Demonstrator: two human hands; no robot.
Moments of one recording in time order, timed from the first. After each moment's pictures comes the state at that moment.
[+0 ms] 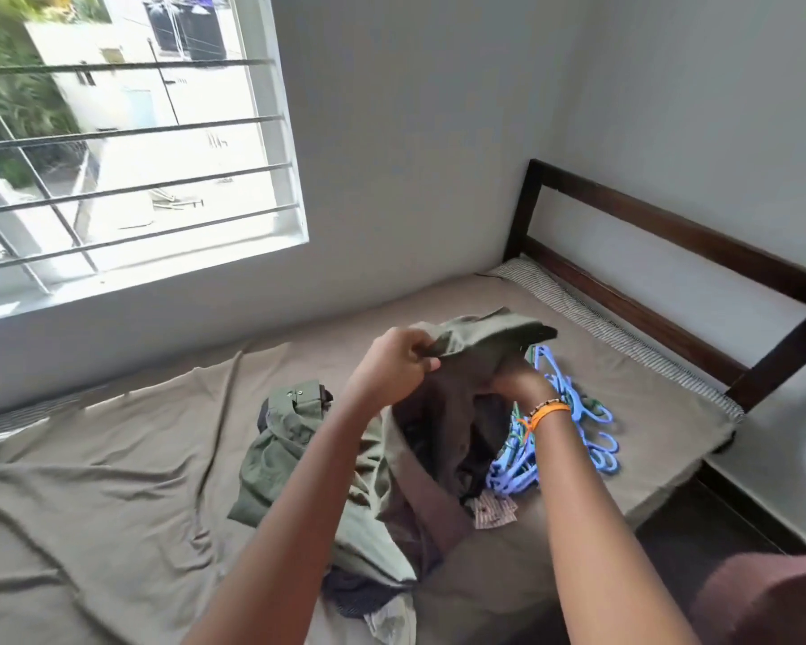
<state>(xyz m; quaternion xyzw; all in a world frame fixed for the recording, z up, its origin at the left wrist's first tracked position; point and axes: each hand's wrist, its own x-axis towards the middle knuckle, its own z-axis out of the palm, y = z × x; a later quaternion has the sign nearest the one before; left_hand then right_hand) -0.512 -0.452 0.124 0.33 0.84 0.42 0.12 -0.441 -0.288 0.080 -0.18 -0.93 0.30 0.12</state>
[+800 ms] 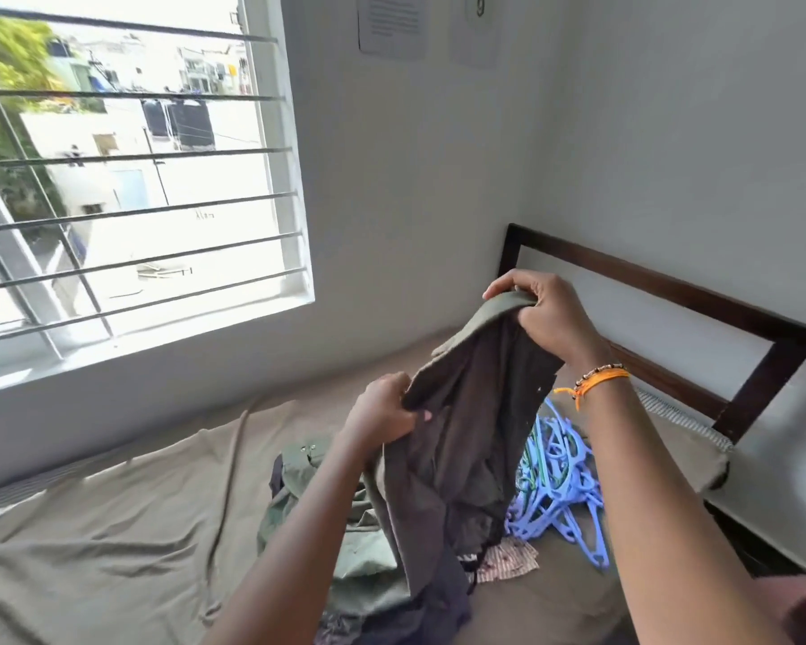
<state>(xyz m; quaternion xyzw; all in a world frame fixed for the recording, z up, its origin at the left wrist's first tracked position) -0.553 -0.505 0.102 0.35 0.87 0.32 0.11 -0.432 -0.332 0.223 -0.15 -0.89 0.28 0.32</state>
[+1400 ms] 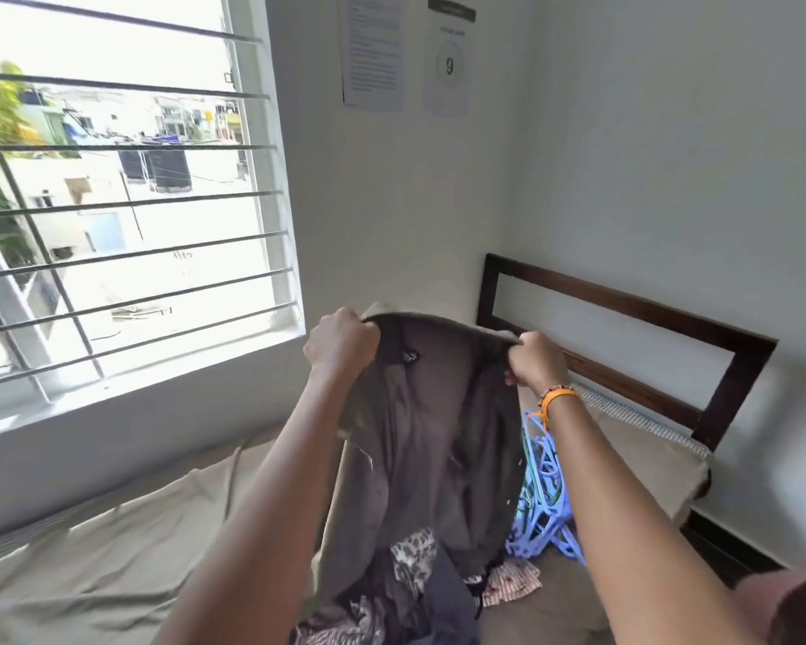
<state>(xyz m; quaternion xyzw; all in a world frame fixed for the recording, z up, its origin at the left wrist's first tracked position) -0.565 -0.529 0.230 0.18 0.92 0.33 -0.04 -0.442 -0.334 0.188 -0.42 -0.80 0.35 0.24</state>
